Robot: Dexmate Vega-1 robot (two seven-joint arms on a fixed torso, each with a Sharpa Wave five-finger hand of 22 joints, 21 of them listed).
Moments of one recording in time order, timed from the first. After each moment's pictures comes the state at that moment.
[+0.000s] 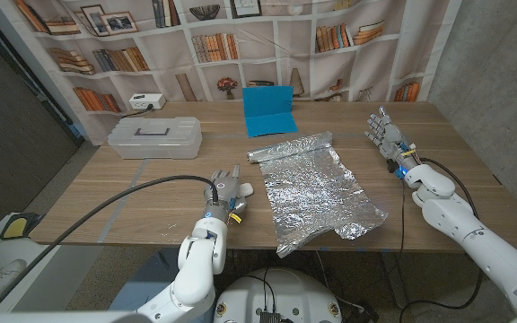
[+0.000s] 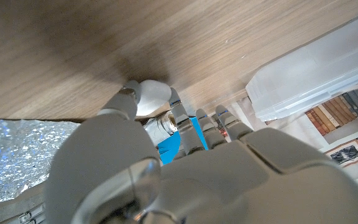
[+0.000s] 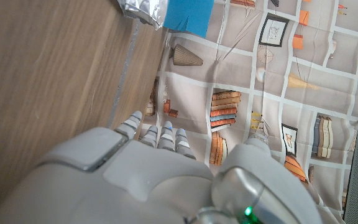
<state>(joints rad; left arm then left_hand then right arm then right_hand) 1.23 0.61 0.72 -2.09 1.32 0.83 -0.13 0.89 0.07 0.54 -0.18 0.20 -0.03 0.02 0.21 0.18 0.70 -0.16 0.28 0.33 0.20 -0.10 0.20 0.17 0.13 0.02 0.19 0.17 -0.90 -0.63 -0.27 -1.28 0.75 0.31 0.18 0.34 0.12 -0.07 -0.06 0.19 -0.04 -0.01 0.20 0.19 -0.03 0.02 0.20 0.20 -0.17 -0.01 0.20 0.20 -0.05 0.11 0.19 0.17</state>
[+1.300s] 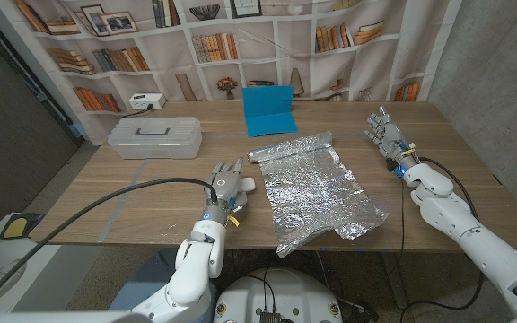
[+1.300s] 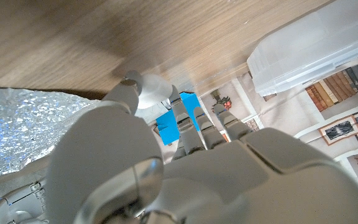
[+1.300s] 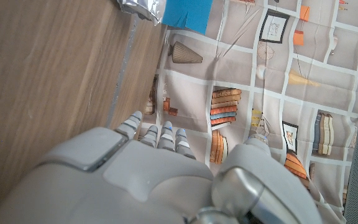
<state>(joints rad) 1.21 0.66 0.74 -2.10 1.24 0.82 0.09 0.95 0.07 0.55 -0.18 0.20 0.01 0.00 0.21 0.18 0.73 -0.13 0.29 0.35 0.24 -0.12 0.20 0.17 0.14 0.02 0.19 0.17 -0.88 -0.61 -0.27 -1.24 0.76 0.33 0.19 0.34 0.12 -0.07 -0.06 0.19 -0.04 -0.01 0.20 0.19 -0.03 0.02 0.20 0.20 -0.17 -0.01 0.20 0.20 -0.05 0.11 0.19 0.17</state>
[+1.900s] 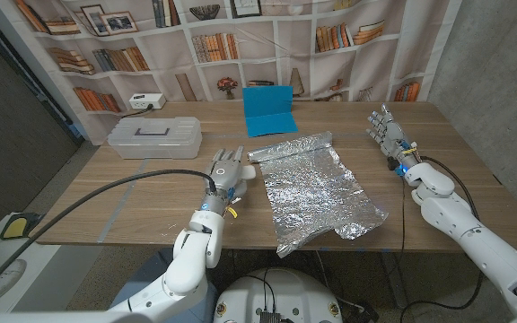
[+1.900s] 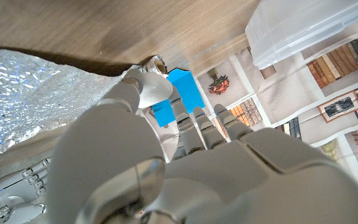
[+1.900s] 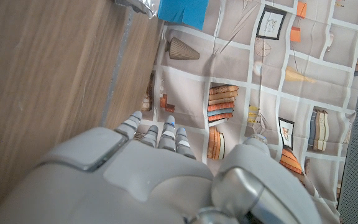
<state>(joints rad) 1.18 0.67 0.72 -2.11 1.23 0.78 0.13 0.98 0.07 0.54 -0.18 0.20 0.01 -0.01 0.21 0.18 0.73 -0.13 0.28 0.36 0.25 -0.13 0.20 0.17 0.14 0.02 0.19 0.17 -0.89 -0.61 -0.26 -1.25 0.76 0.34 0.18 0.33 0.12 -0.07 -0.07 0.19 -0.03 0.00 0.20 0.19 0.07 0.02 0.23 0.20 -0.17 -0.02 0.20 0.20 -0.05 0.11 0.19 0.16</state>
